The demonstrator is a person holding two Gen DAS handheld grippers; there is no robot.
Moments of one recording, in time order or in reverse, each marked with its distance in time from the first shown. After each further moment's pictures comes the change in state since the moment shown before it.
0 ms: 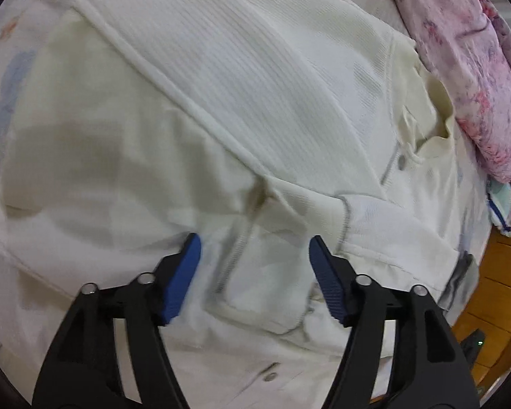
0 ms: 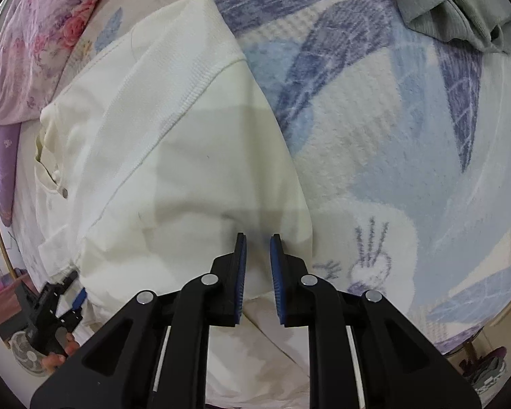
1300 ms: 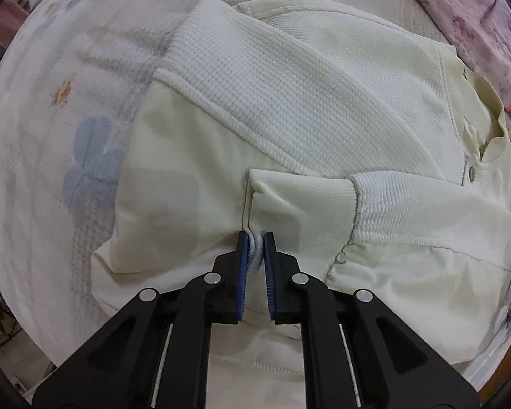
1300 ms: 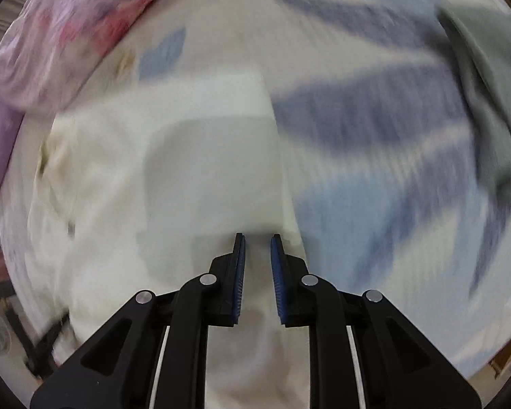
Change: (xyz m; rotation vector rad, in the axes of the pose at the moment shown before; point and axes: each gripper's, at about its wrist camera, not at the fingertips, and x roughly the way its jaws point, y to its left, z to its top) left arm -0.014 0.018 0.023 0.148 -0.173 0.350; right arm 0.019 0.102 0.112 -0.186 -0.145 -0.092
